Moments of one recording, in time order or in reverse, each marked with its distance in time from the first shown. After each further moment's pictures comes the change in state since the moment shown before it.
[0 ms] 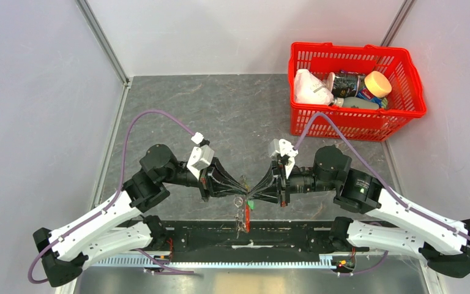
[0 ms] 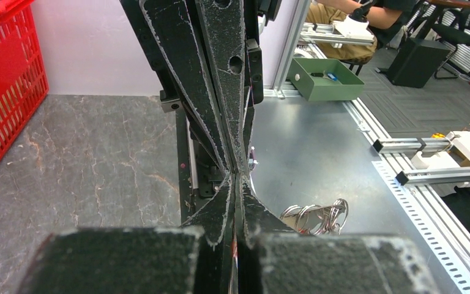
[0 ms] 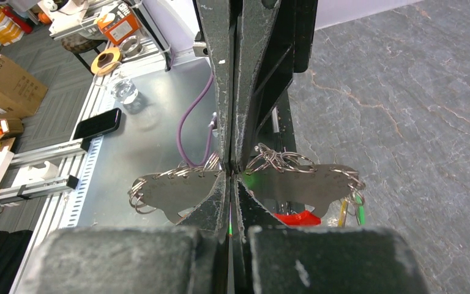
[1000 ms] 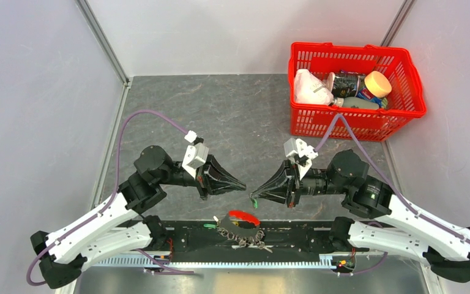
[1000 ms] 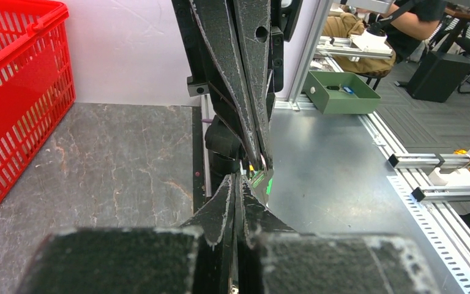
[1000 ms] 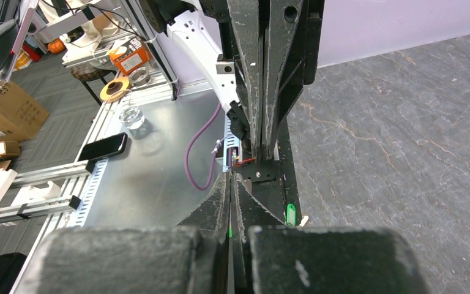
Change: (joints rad) left arm 0.000 -0.027 0.011 0.003 -0.063 0.000; right arm 0.000 -0.084 -0.034 0.090 0.025 0.032
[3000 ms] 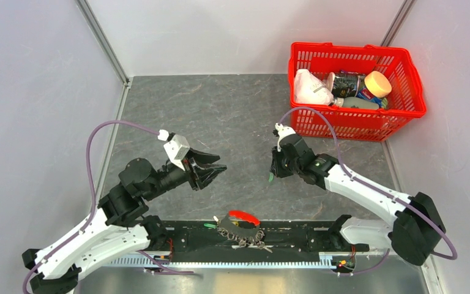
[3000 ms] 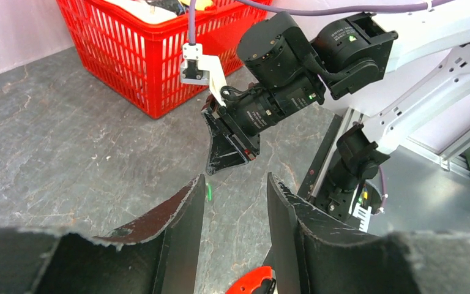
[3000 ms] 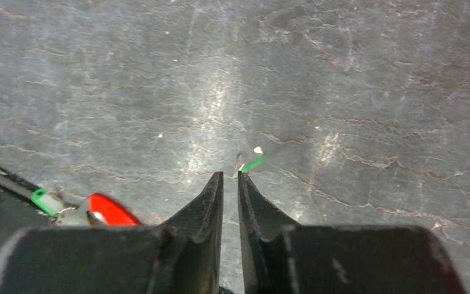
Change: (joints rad) left arm 0.000 -0.204 -0.039 -0.291 -0.636 0.023; right arm -0.352 0.422 -0.160 -0.229 0.545 0.162
